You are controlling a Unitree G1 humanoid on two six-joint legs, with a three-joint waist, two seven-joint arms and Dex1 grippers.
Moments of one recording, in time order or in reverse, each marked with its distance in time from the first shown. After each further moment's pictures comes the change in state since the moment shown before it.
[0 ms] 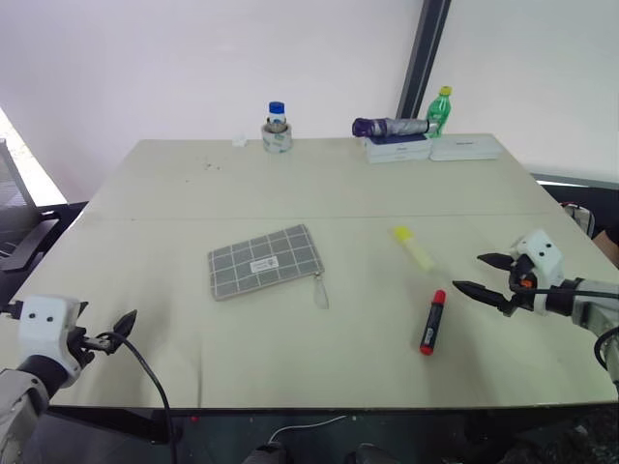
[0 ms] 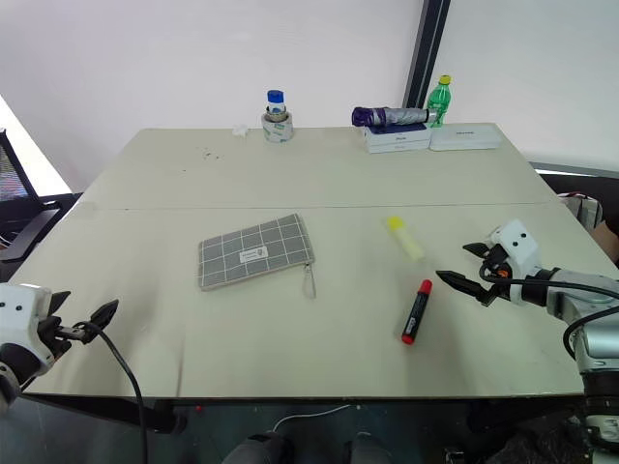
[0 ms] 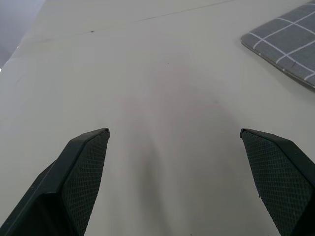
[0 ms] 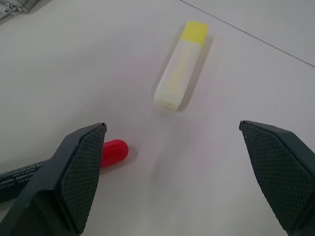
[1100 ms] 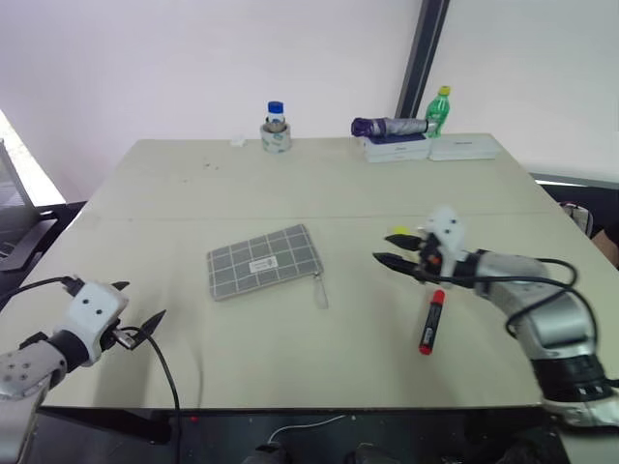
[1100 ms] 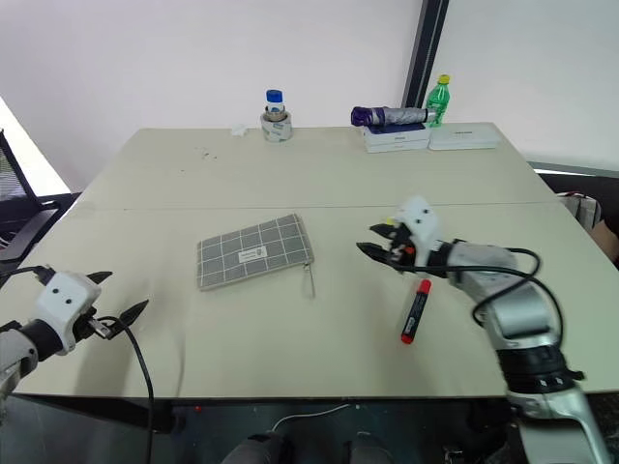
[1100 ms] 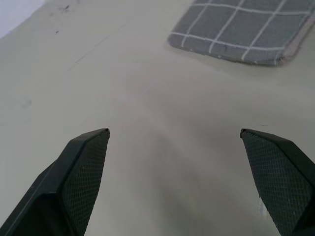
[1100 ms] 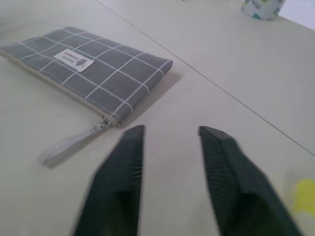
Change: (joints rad) left arm -0.148 0.195 -0.258 0.283 0.279 -0.434 -0.204; right arm -0.232 0.302 0.293 -0.331 -0.036 0.249 -0.272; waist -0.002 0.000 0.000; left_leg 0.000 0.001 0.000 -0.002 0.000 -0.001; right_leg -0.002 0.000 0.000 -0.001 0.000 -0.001
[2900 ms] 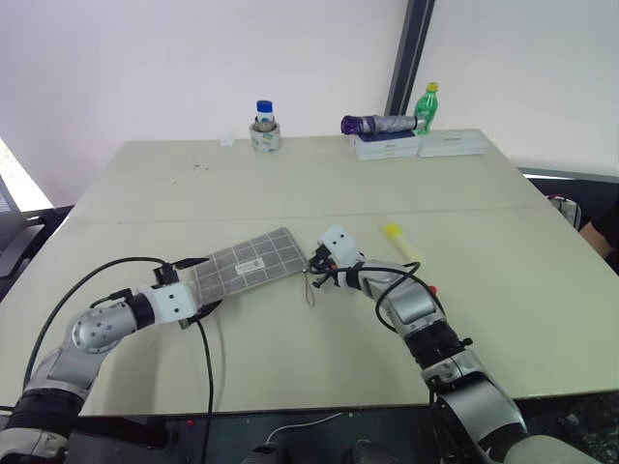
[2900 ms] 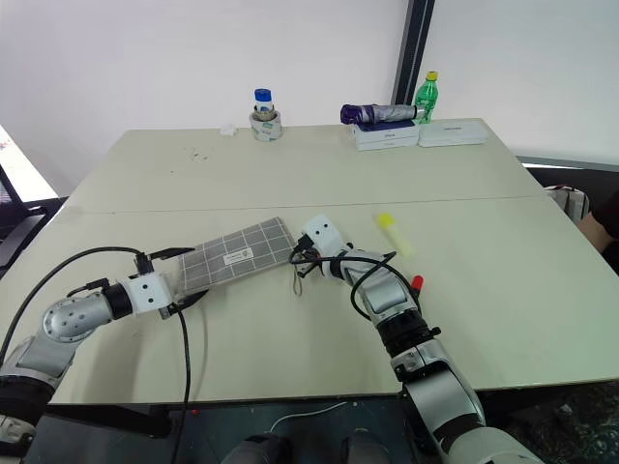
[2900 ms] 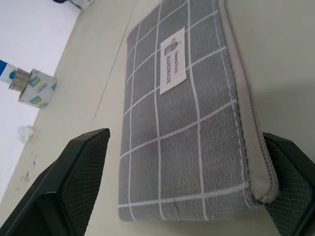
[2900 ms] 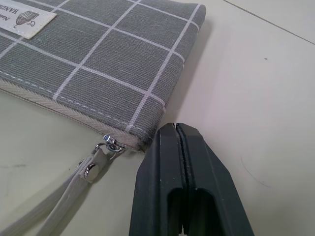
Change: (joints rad) left arm -0.375 0.000 -0.369 0.422 0.228 -0.639 -0.007; right arm -0.223 0.411 0.188 0.518 -0.272 -0.099 -0.213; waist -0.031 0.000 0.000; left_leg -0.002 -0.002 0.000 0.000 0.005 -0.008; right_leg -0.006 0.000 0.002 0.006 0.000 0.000
